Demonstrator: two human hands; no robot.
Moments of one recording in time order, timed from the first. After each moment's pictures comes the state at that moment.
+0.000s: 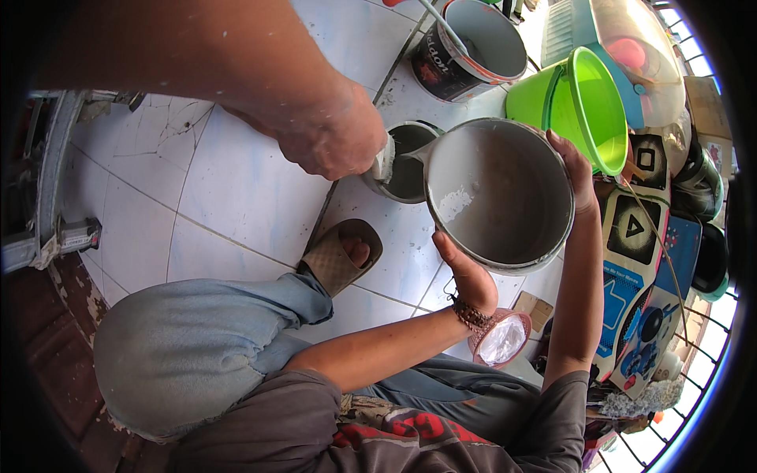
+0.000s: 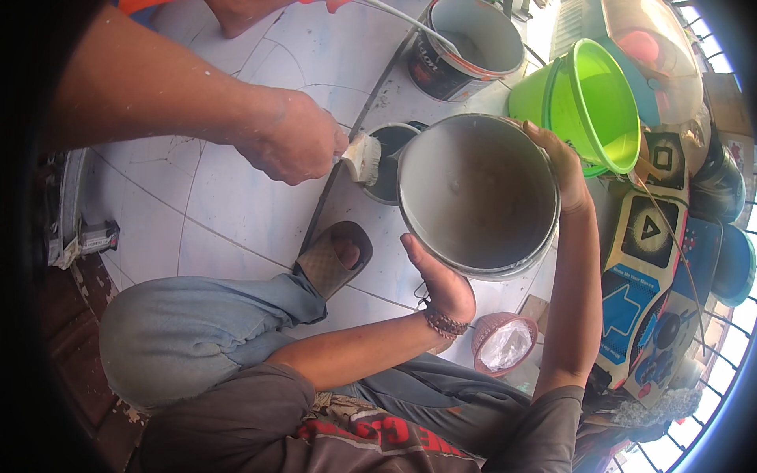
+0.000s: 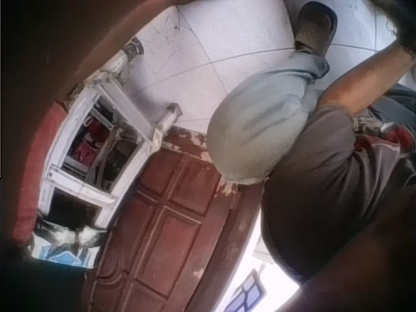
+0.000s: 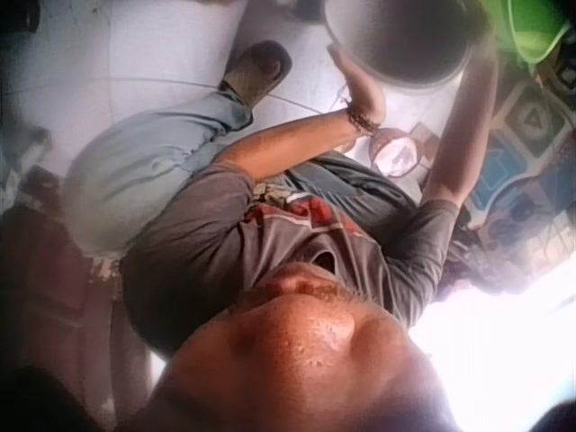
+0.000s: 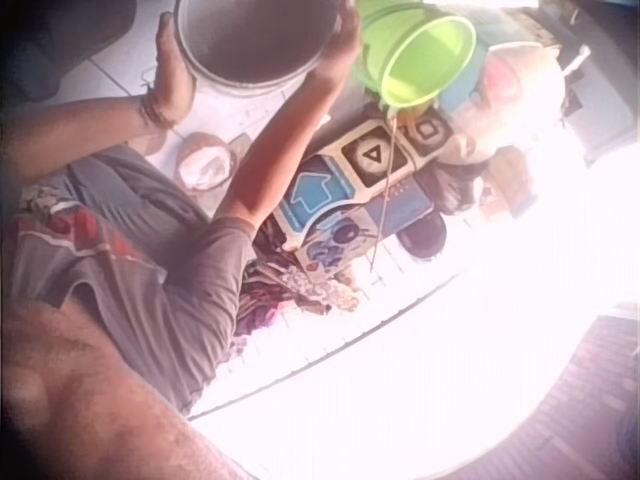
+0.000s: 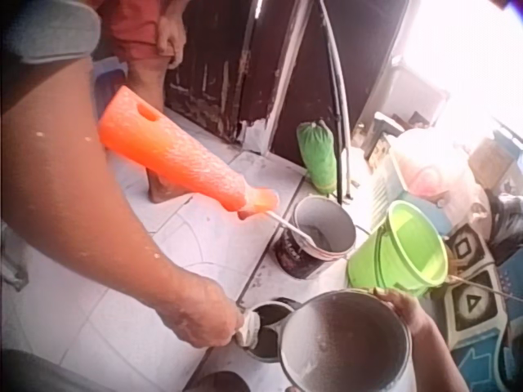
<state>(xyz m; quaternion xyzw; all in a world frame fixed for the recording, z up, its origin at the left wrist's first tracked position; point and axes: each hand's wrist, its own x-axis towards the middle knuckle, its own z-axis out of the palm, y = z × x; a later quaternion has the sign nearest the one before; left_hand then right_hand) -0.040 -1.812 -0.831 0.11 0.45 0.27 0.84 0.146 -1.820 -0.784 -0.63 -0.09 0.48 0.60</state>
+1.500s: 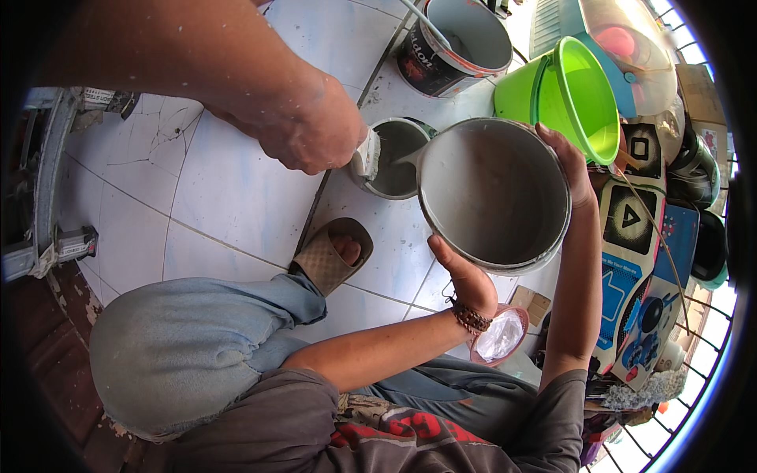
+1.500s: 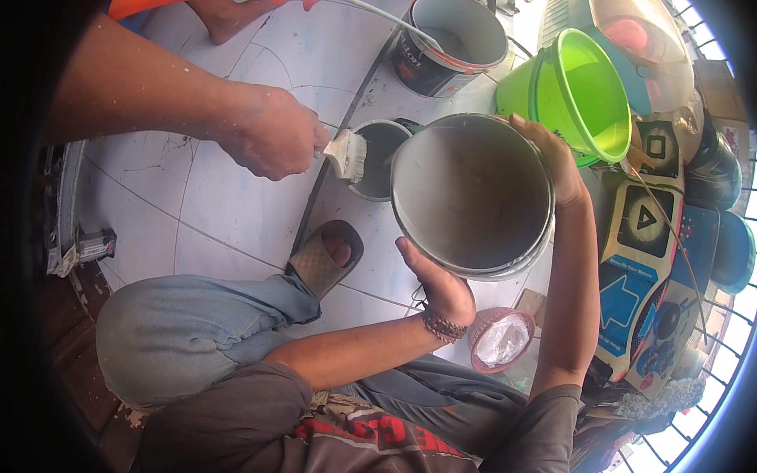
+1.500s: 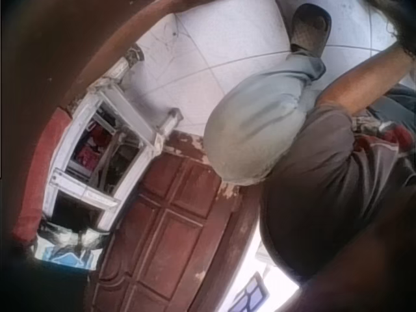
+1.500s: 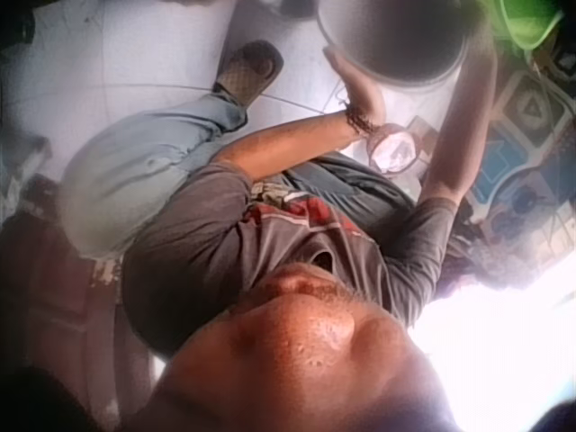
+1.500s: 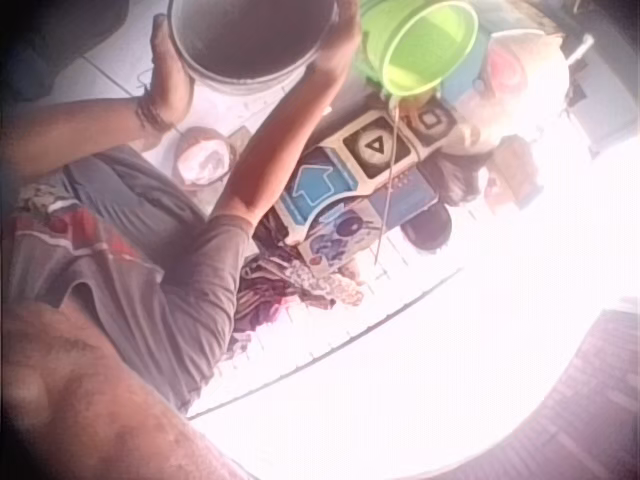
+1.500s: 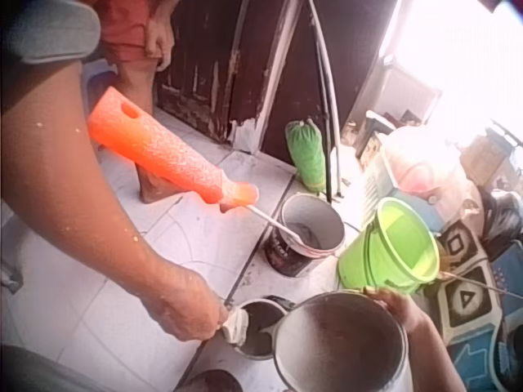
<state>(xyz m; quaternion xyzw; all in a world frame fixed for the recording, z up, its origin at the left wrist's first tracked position) -0.038 -1.829 -0.823 0.09 0.48 0.25 0.84 0.141 -1.822 -0.772 -0.67 -0.05 0.45 0.58</state>
